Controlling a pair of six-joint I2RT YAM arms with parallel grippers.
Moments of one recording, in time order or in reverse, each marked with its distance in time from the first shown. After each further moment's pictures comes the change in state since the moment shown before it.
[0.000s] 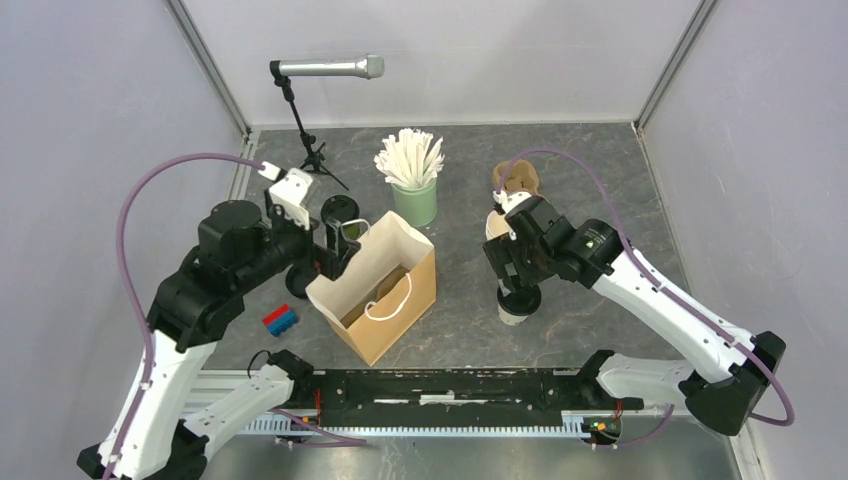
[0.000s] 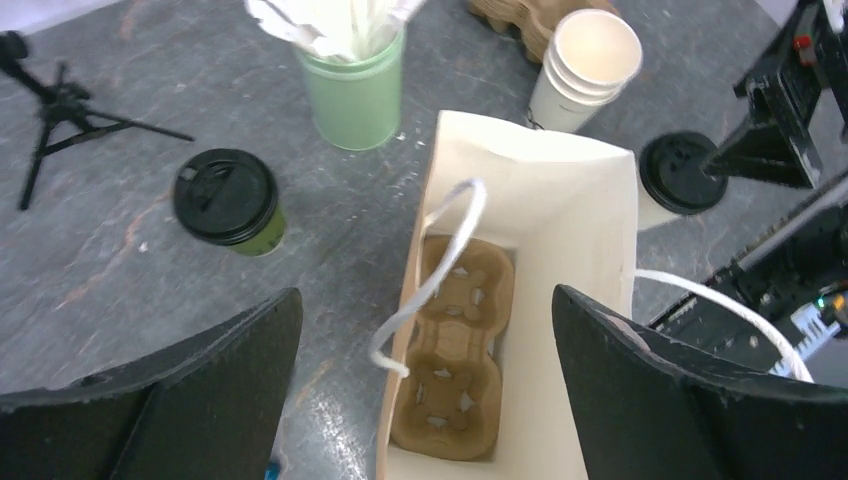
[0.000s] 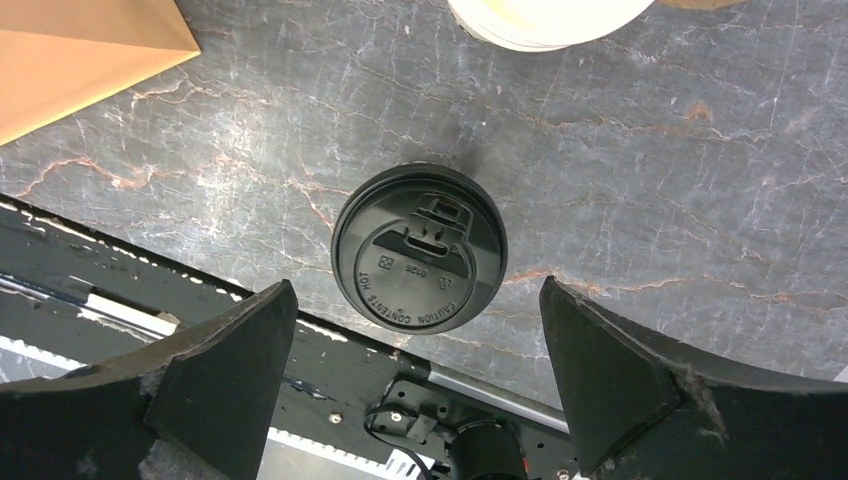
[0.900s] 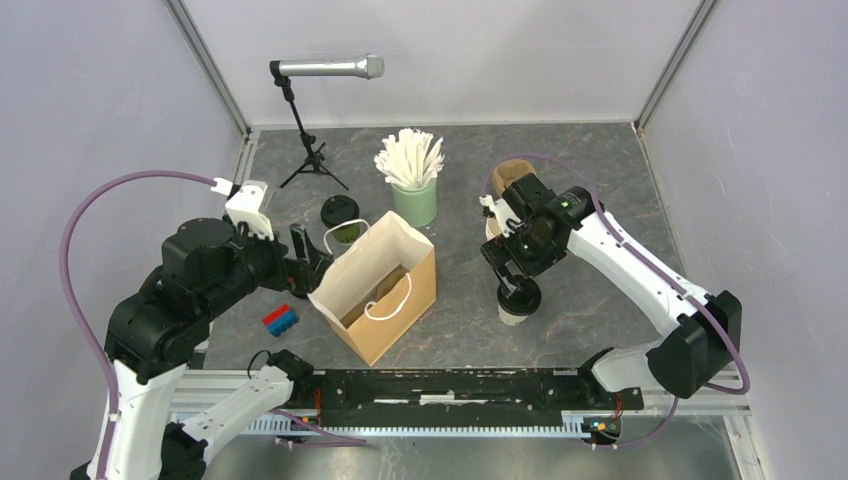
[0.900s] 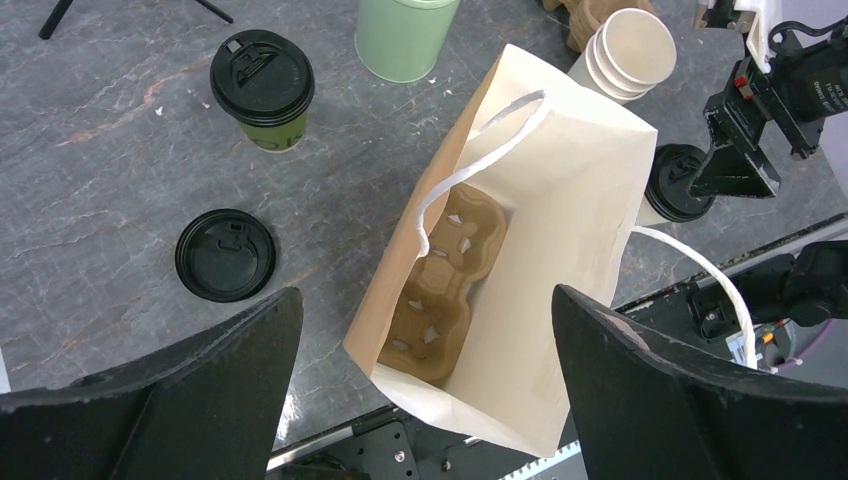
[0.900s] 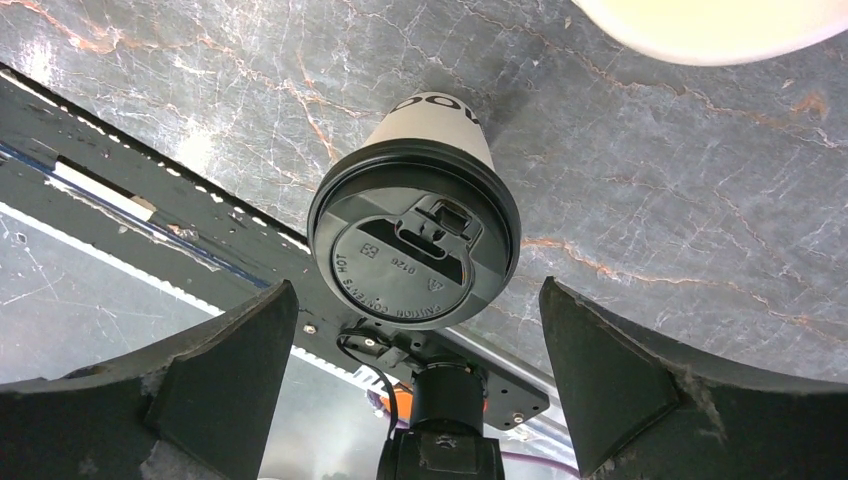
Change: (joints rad) left arm 0.000 -0.015 0.203 -0.312 -0.176 -0.254; right arm -0.208 0.220 0.079 -0.134 -0.312 -0.294
